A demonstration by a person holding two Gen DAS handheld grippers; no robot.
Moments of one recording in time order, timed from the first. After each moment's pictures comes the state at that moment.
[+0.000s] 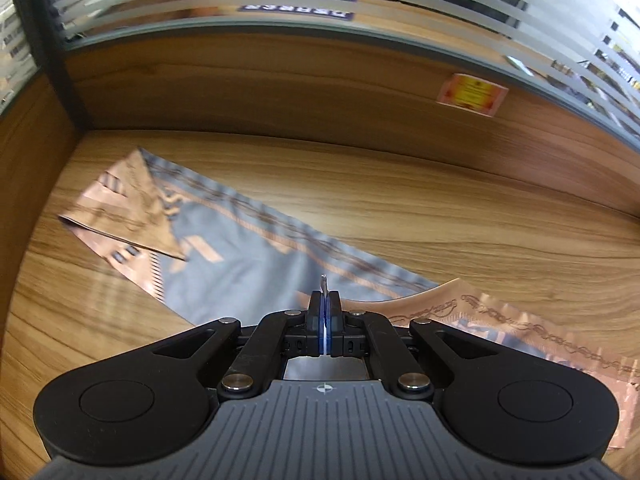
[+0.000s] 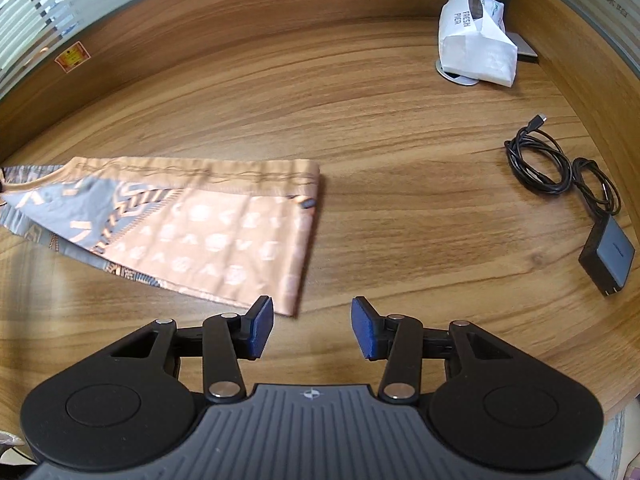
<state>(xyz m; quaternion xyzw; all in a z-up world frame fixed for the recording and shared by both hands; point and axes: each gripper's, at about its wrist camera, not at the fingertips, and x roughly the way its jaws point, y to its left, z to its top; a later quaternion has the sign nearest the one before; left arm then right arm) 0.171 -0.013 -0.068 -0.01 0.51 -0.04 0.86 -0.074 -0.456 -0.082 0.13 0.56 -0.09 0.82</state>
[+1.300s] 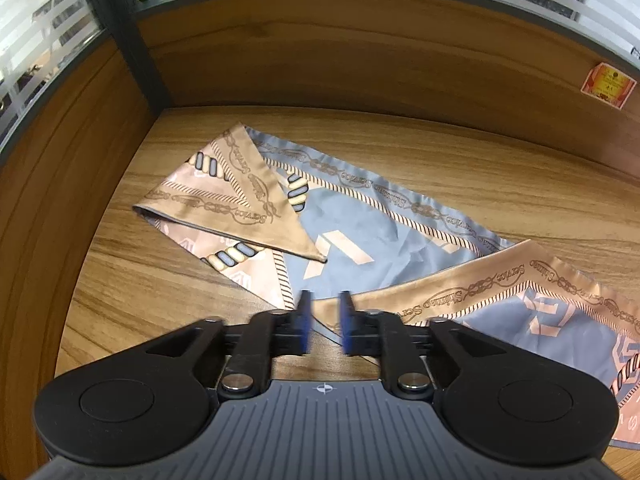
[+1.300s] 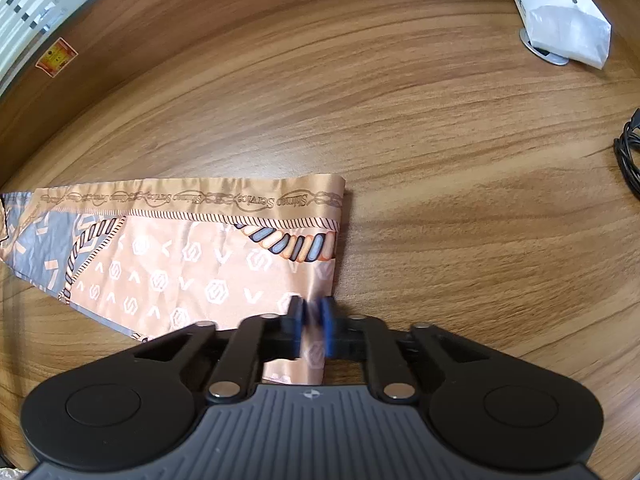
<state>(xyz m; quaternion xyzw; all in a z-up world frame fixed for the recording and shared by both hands) 0.184 0.060 -0.110 0.02 0.52 0.05 0.85 0.008 -0.425 -0.139 0.19 0.58 -0.07 0.79</state>
